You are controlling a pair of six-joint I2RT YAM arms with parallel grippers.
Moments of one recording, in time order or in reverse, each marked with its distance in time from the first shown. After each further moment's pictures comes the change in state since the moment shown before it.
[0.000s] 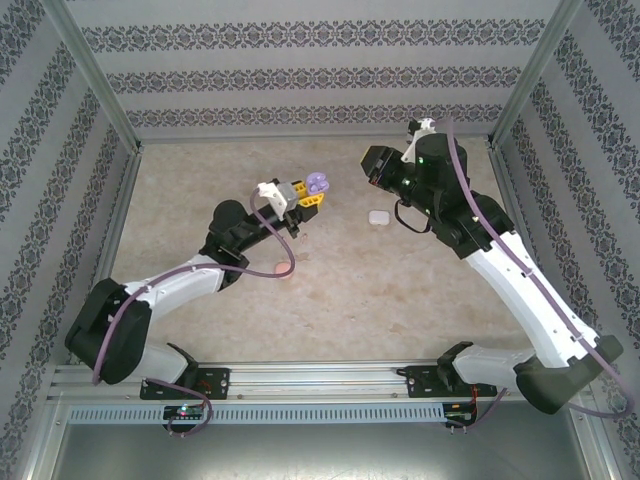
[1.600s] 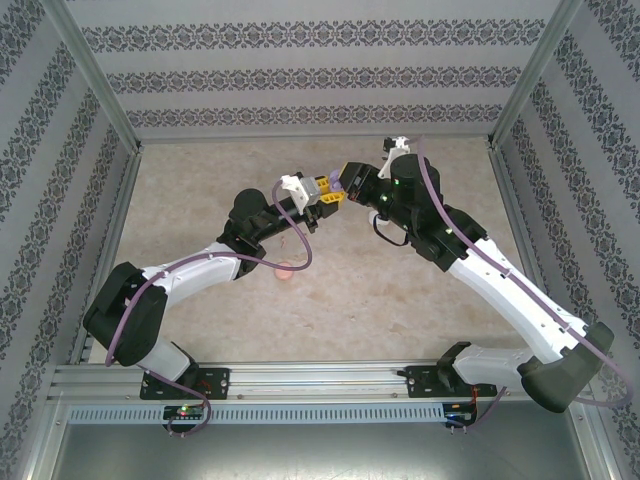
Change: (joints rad) left arm -0.061 0.113 0.137 -0.031 0.034 0.021; right arm 0.107 0.001 -0.179 0.195 0.029 0.037
